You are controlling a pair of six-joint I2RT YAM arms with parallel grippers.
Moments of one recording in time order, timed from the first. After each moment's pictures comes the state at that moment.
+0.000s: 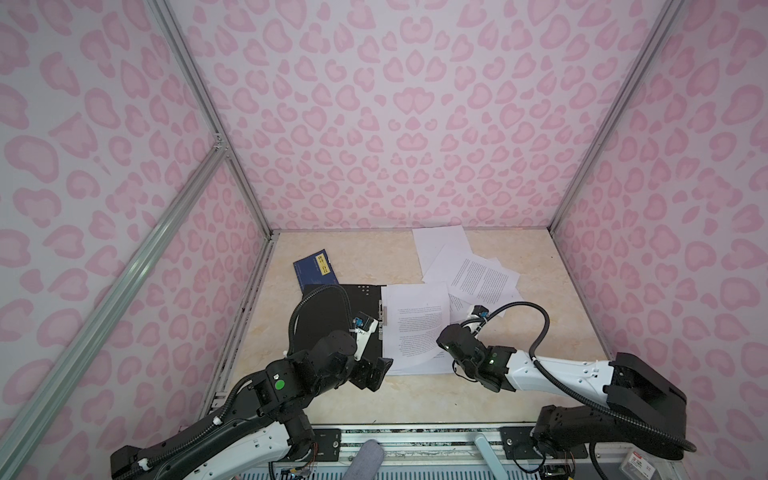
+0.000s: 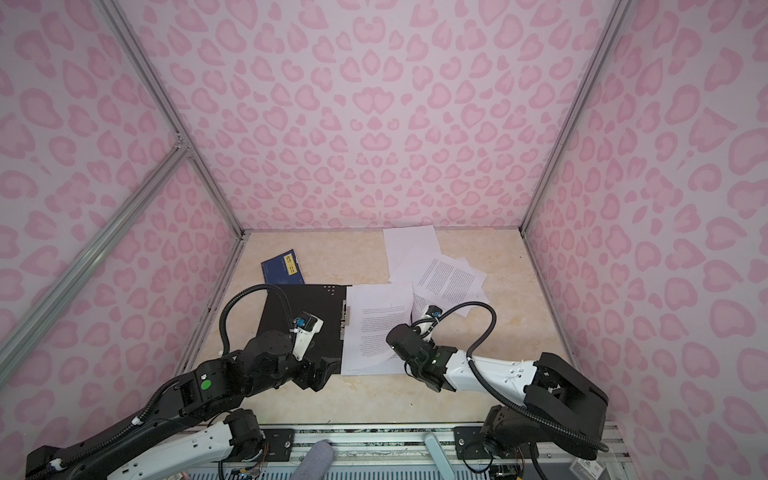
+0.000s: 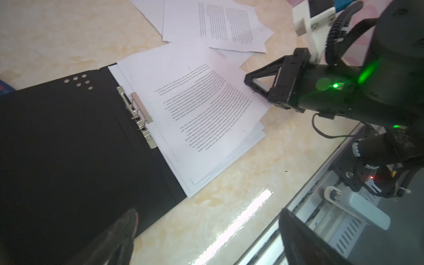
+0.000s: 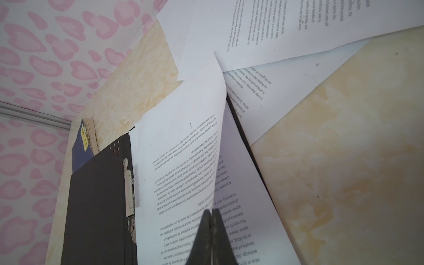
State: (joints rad) left arm -0.97 0.71 0.74 -0.74 -0.15 -0.41; right arm 0.97 1.35 0.59 -0.03 0.60 1.28
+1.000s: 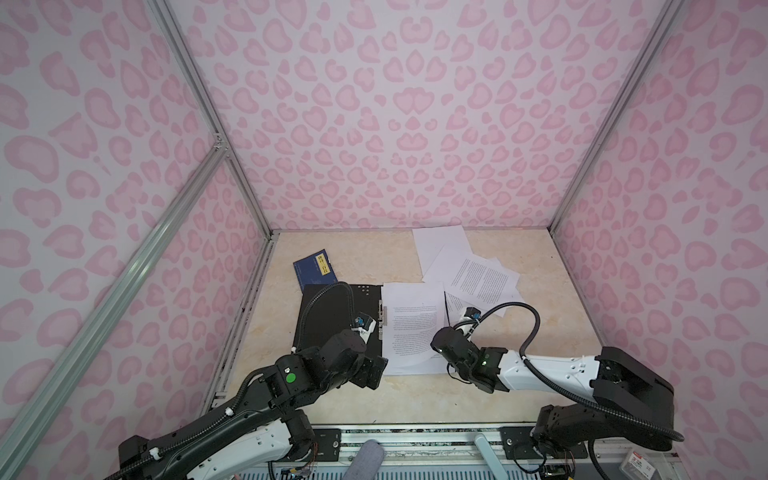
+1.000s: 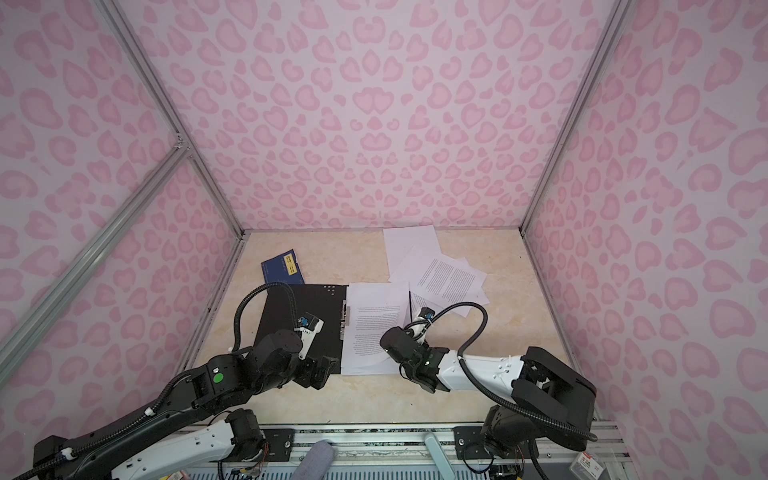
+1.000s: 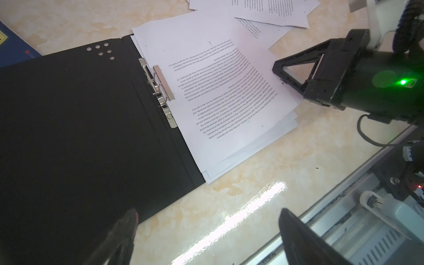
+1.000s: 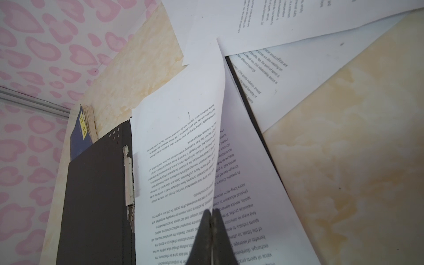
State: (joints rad) left arm -0.97 0.78 0.74 -0.79 -0.21 -0.45; right arm 1.00 1.41 0.60 0.01 0.59 1.27
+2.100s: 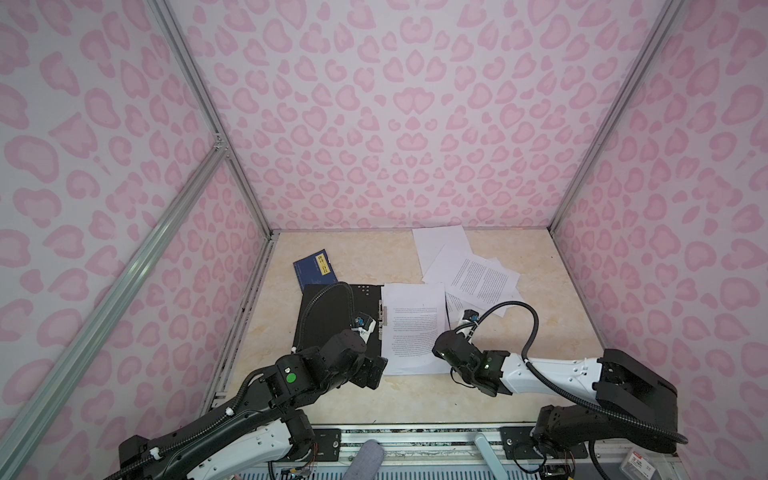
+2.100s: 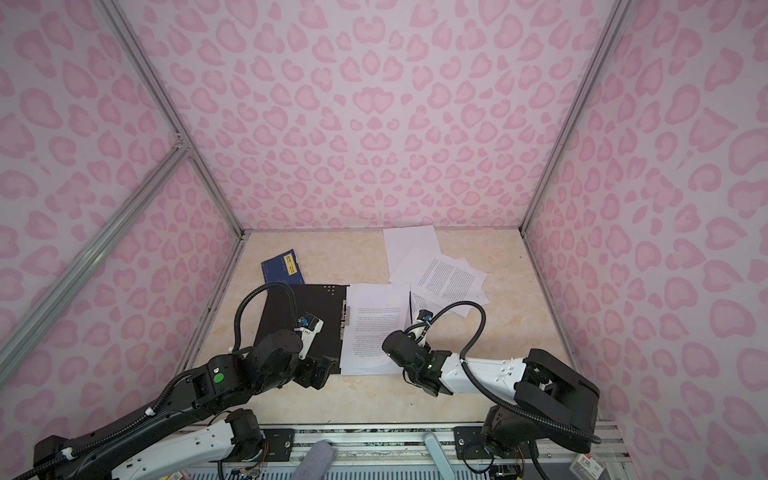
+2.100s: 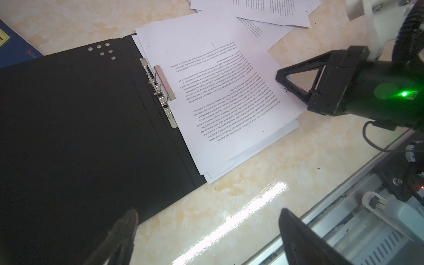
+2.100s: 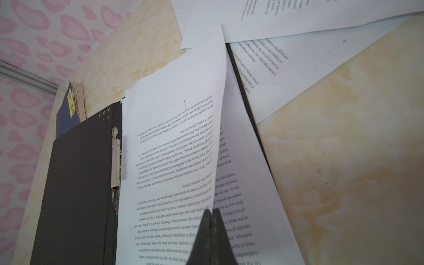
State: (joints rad) left arm -0.97 0.79 0.74 -0.79 -0.21 -0.45; right arm 1.01 1.39 0.56 0.01 0.56 1.19
